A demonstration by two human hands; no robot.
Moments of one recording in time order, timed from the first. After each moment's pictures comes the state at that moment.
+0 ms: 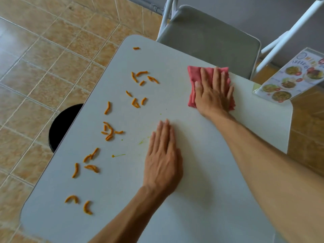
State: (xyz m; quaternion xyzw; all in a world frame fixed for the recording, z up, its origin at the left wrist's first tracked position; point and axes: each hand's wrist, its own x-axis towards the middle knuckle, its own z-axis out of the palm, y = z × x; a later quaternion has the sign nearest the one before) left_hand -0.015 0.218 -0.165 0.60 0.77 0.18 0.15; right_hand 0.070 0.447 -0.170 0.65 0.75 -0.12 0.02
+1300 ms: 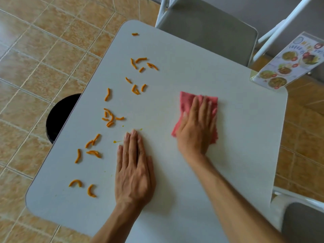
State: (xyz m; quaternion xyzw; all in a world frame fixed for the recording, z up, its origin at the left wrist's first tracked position) left_hand -0.039 0.133 -0.173 0.53 0.83 0.11 0.13; right_hand 0.064 0.293 -0.190 0.65 0.75 0.01 -0.14
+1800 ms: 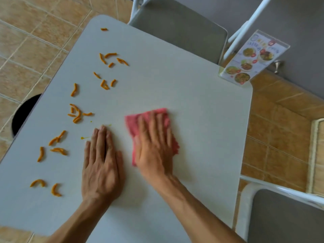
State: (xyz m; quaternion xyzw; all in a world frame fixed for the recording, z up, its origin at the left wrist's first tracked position) left_hand -0.042 0.132 -0.176 0.53 0.83 0.10 0.11; right_hand 0.072 0.219 -0.182 0.53 0.84 -0.04 -0.11
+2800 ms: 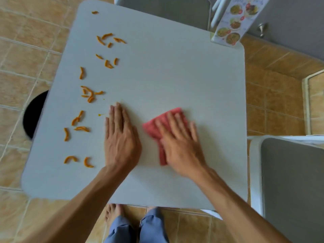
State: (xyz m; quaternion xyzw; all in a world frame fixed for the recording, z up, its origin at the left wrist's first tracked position) left_hand -0.058 0.118 -0.168 0.58 0.79 0.16 0.14; right_hand 0.121 0.135 -0.158 0.54 0.83 -0.10 0.05
